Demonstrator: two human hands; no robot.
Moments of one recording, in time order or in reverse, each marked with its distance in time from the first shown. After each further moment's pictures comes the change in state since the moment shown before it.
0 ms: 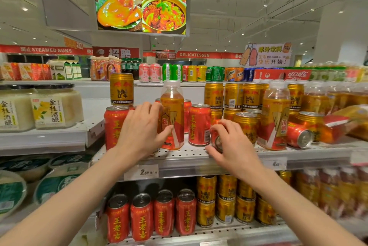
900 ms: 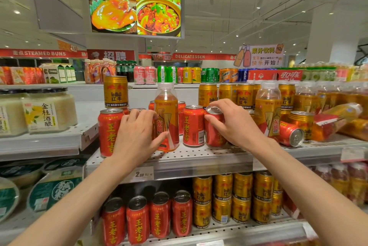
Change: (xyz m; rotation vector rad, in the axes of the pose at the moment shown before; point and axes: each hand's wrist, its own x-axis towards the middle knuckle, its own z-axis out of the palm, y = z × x) left_hand -0.009 -0.001 0.013 0.033 0.043 -0.013; right_hand 0.047 0.015 -0.043 0.089 0.058 -0.046
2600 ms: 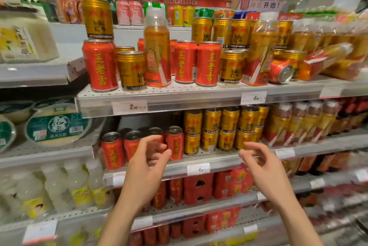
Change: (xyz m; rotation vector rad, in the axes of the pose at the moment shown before) left_hand -0.206 0.081 -0.014 -1.086 -0.290 -0.614; right_hand -0.265 0.003 0.027 0.595 -0.050 0.781
